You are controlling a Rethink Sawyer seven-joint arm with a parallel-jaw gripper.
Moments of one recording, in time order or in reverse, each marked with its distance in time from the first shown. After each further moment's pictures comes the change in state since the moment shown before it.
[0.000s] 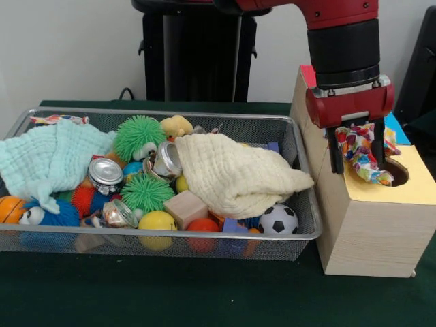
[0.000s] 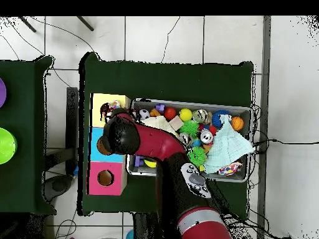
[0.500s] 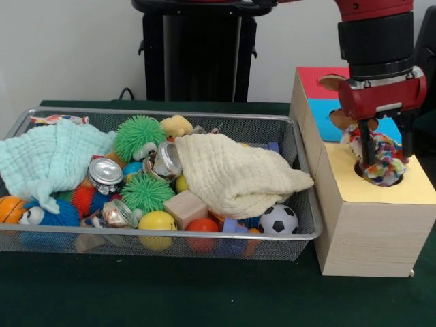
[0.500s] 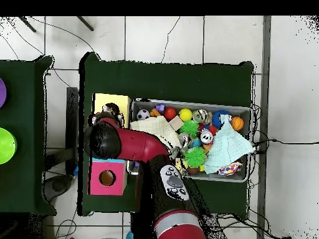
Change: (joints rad) arm 0.101 -0.005 -0.033 0.000 0.023 0.001 0.000
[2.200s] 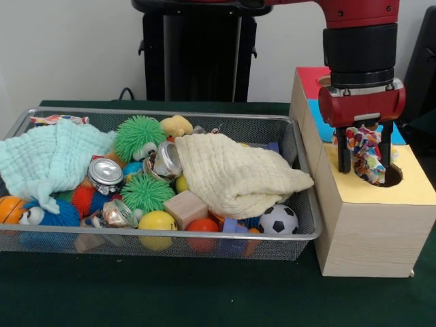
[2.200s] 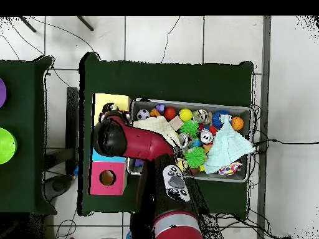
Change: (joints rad) arm 0.028 0.029 -0.088 -0.048 -0.001 0.017 0.000
